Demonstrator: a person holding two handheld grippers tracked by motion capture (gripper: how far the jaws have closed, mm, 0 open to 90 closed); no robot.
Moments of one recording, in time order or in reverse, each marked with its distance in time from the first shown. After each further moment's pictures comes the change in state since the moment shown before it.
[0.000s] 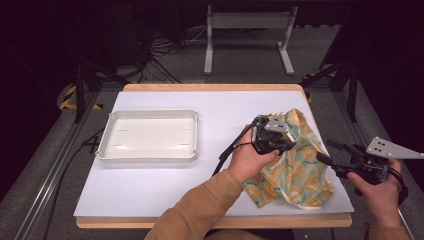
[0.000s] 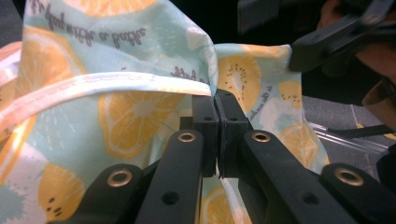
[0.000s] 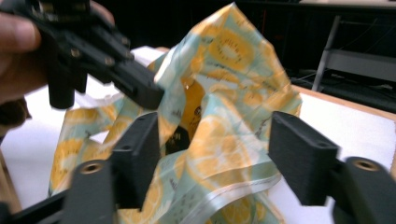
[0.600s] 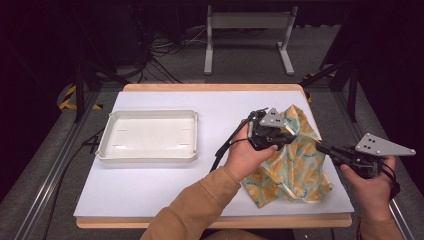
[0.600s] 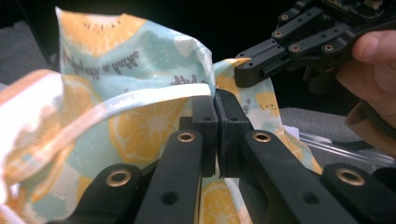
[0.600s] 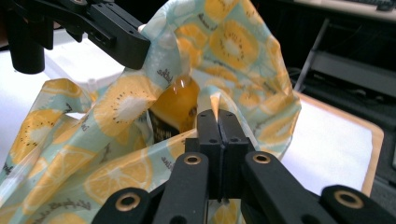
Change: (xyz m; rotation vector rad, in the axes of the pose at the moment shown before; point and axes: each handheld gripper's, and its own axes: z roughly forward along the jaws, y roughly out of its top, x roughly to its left) left arm -0.002 0.017 -0.028 -0.074 0.025 0.033; right arm 0.012 0.017 0.011 0.041 -0.057 -0.104
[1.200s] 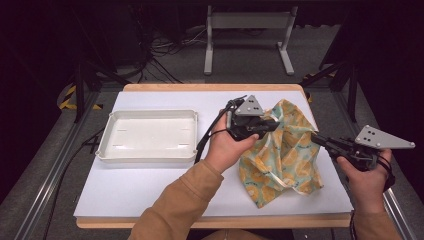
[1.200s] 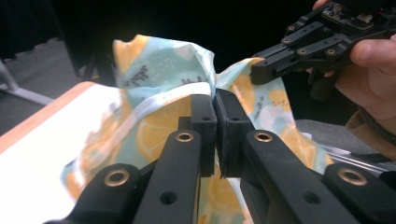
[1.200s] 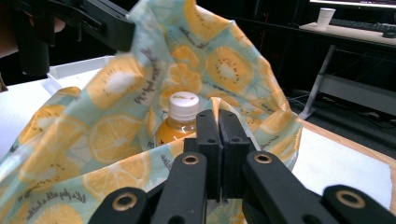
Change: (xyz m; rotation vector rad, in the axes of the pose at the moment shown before) left arm 0.018 0.002 -0.056 -0.047 0.077 0.004; right arm 0.000 0.017 0.010 -0.087 0.035 0.014
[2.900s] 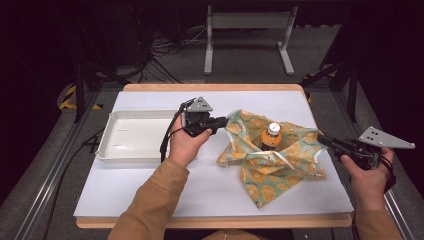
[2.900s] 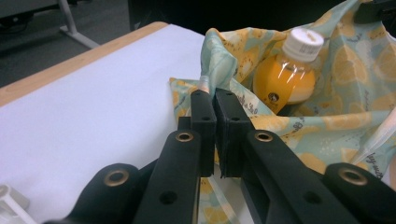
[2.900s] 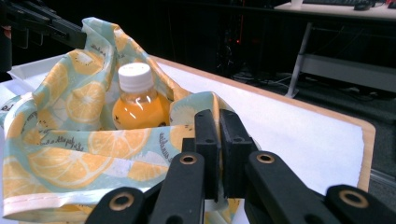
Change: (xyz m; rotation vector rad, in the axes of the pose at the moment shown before) left arm 0.068 -0.075 -0.045 0.084 0.161 -0.173; right arm -0.026 -0.030 -0.002 0.032 -0.077 0.089
